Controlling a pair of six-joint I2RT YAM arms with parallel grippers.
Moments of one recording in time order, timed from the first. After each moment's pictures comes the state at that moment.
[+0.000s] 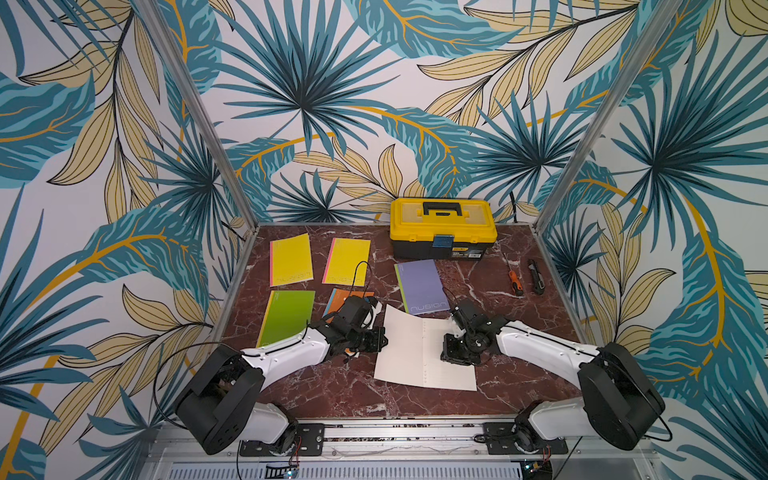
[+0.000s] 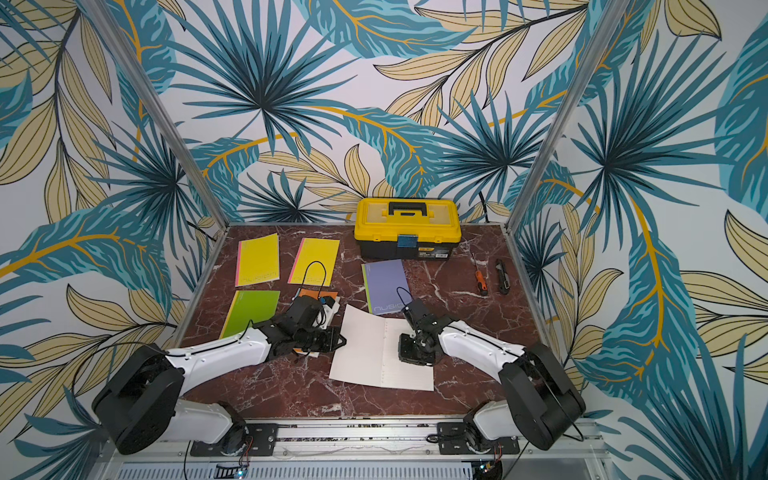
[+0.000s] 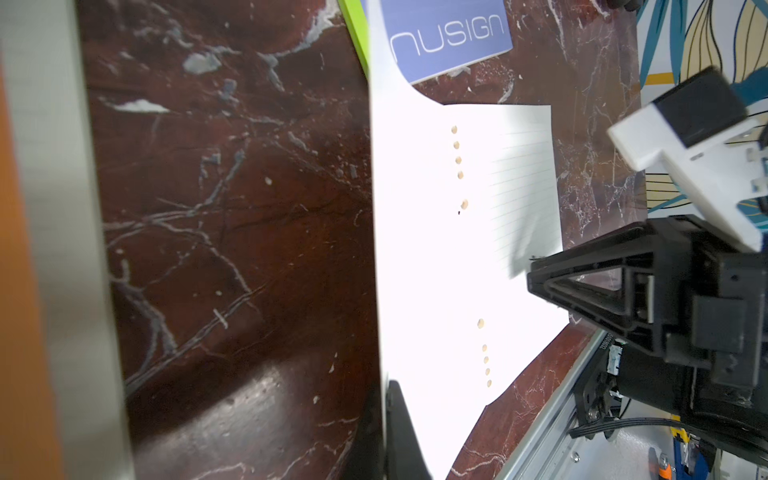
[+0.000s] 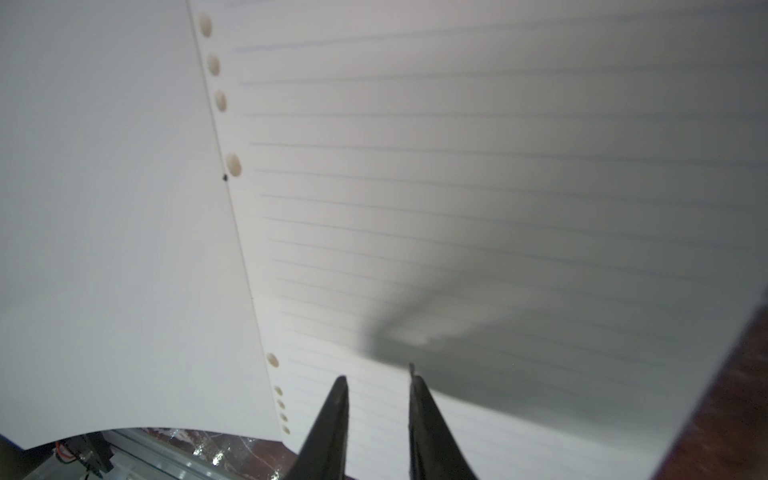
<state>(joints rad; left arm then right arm) -0.64 1.40 0.67 -0.17 0.35 -0.62 0.51 1.38 0.71 -0.62 -0.19 0.67</state>
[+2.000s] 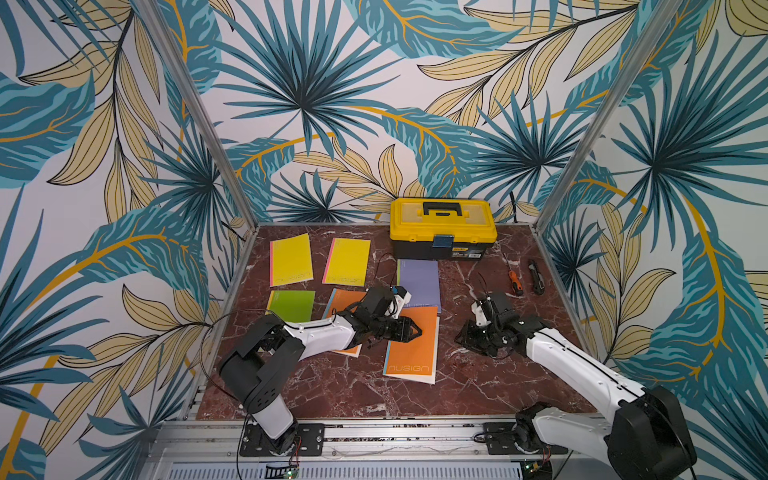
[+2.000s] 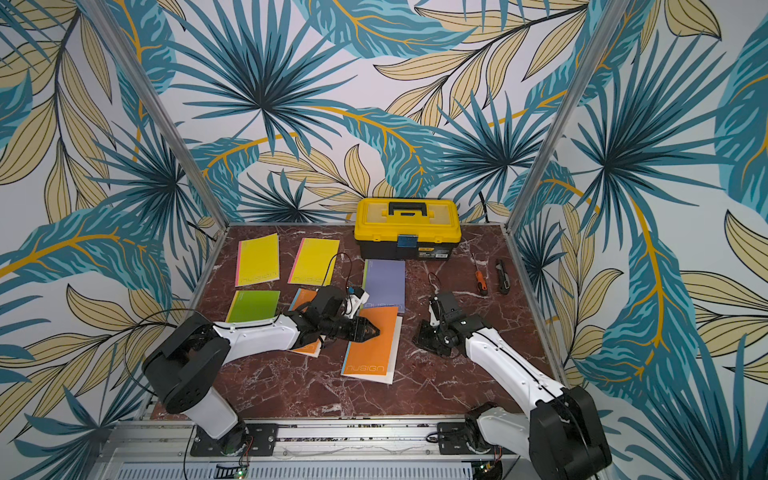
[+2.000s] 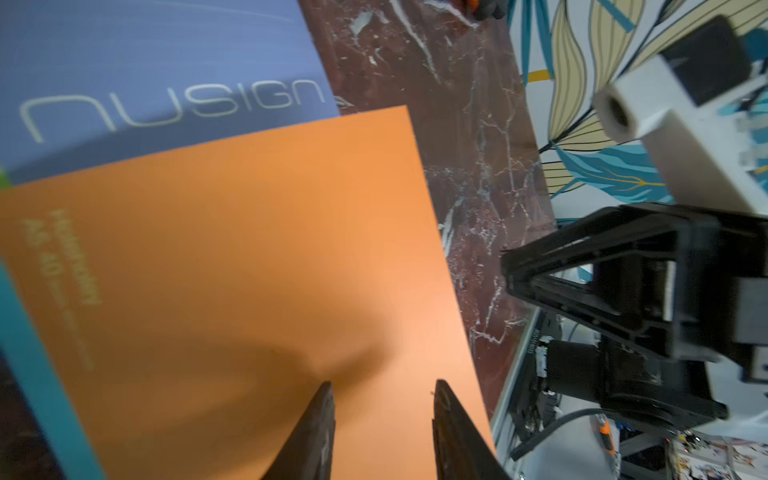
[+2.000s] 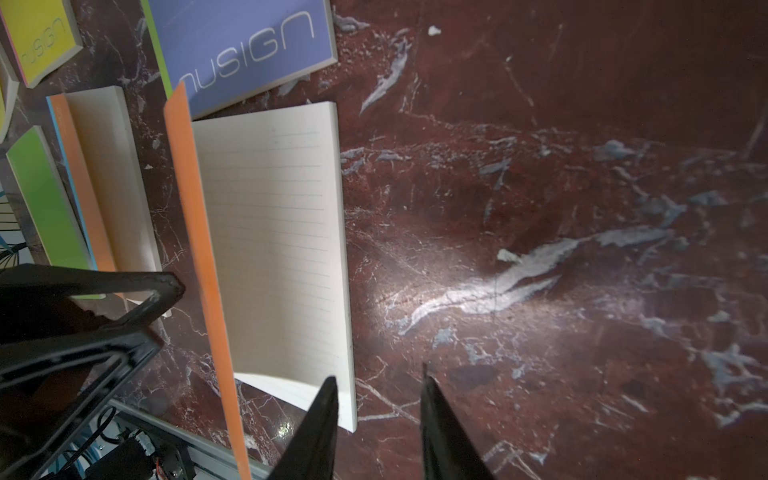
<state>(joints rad) -0.72 1.67 0.84 0.08 0.46 -0.63 0.36 1.18 0.70 -0.66 -0.23 0.69</state>
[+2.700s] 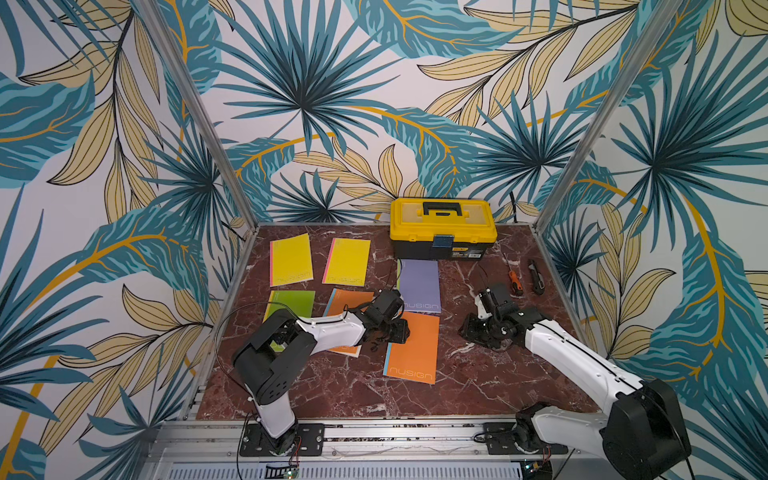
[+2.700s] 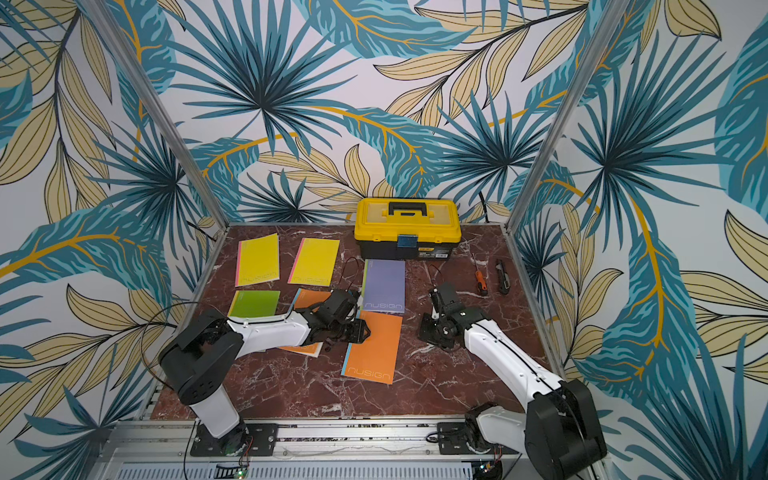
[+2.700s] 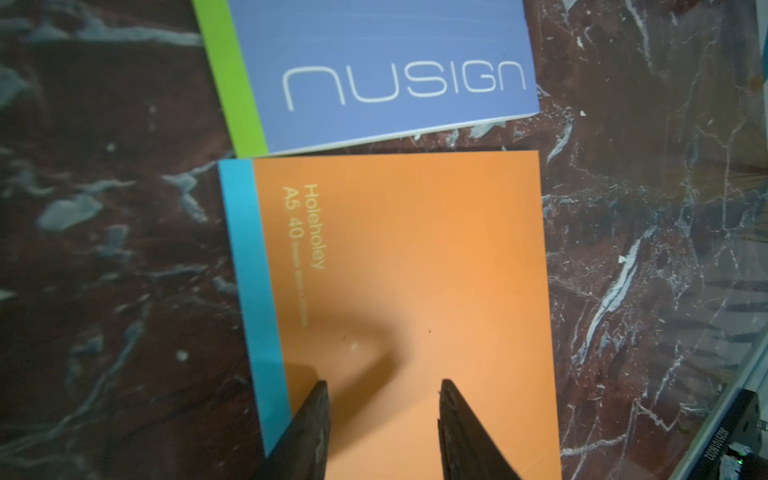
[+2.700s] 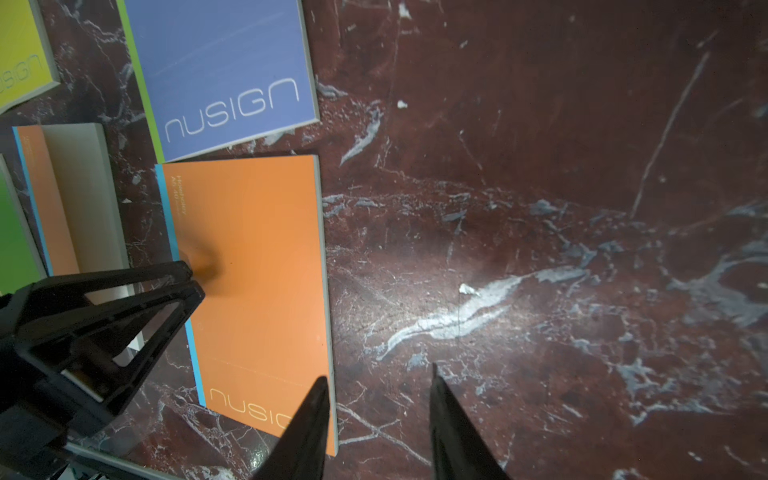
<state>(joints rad) -0.76 1.72 0.92 -0.18 0.13 -0.62 0.34 1.22 0.80 -0.71 -0.12 0.64</state>
